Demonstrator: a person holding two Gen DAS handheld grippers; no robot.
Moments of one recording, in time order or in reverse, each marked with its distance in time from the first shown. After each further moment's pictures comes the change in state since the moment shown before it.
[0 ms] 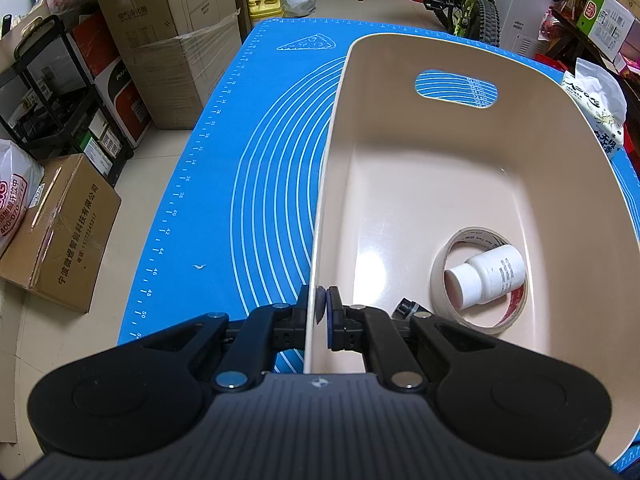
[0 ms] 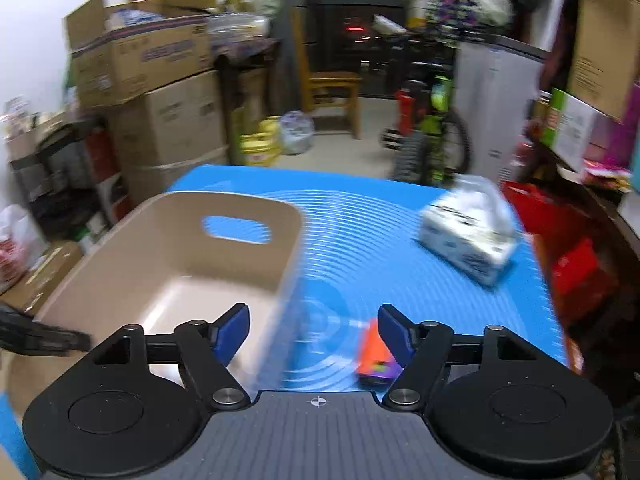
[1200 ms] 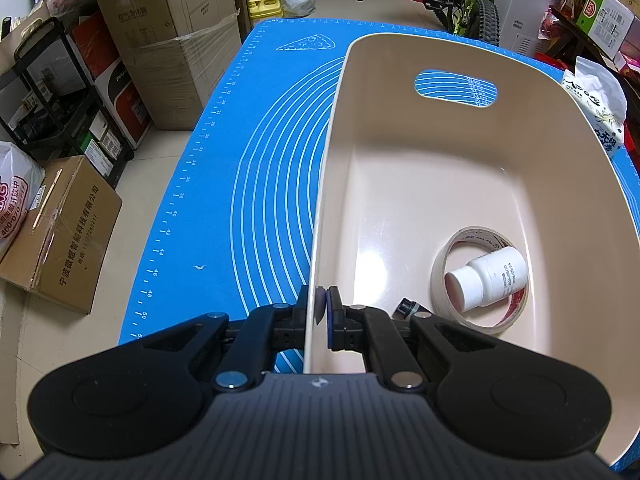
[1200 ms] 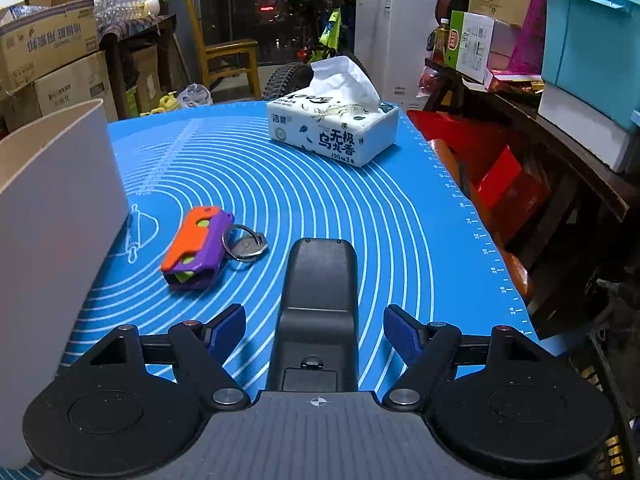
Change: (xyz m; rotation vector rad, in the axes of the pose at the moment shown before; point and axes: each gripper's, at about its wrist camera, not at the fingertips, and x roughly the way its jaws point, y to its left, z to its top) left arm 0.000 0.000 0.000 0.006 -0.001 0.003; right arm 0.058 -0.099 -0.100 0.145 0.067 -0.201
